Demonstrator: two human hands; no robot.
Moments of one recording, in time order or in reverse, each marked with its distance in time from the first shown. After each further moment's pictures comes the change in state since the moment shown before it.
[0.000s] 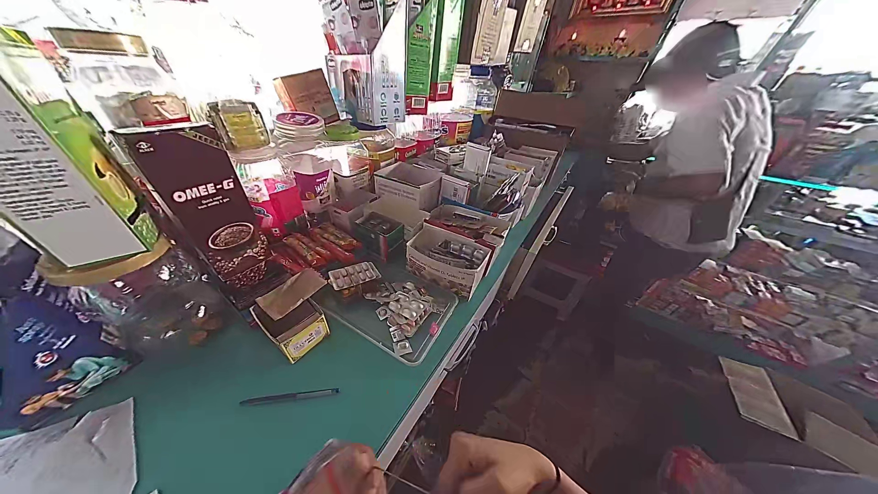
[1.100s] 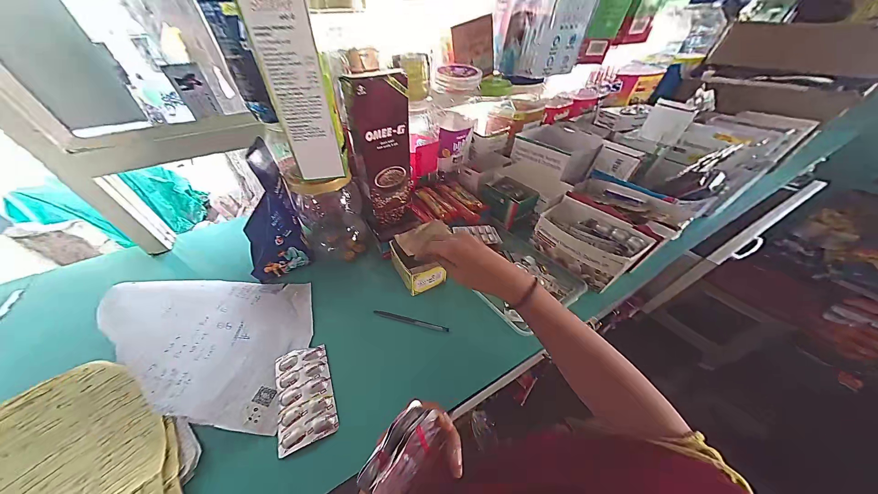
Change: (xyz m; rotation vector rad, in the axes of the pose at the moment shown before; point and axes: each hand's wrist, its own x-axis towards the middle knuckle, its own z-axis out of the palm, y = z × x) left_hand -0.047 0.019 0.015 0.449 -0.069 0.251; right_hand 0.215 -0.057 -0.082 -1.240 0.150 -0.175
